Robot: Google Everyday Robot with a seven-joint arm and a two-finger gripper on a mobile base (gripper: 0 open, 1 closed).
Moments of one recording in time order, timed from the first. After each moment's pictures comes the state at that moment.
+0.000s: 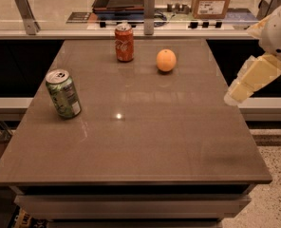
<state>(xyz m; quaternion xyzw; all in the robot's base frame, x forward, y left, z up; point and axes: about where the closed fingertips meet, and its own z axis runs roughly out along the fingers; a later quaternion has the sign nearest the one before) 0.490 -0.211 0.981 -0.52 0.80 -0.02 0.29</state>
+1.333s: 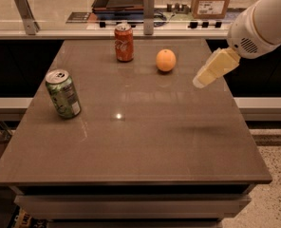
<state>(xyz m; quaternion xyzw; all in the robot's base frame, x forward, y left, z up) 0.565 -0.183 0.960 -0.46 0.82 -0.01 0.35</state>
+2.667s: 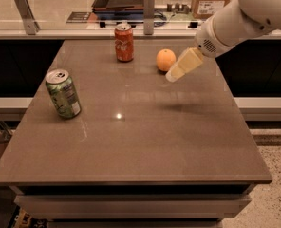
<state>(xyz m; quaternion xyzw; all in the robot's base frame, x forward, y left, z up) 0.632 -0.138 0.918 -0.45 0.82 0.03 0.35</state>
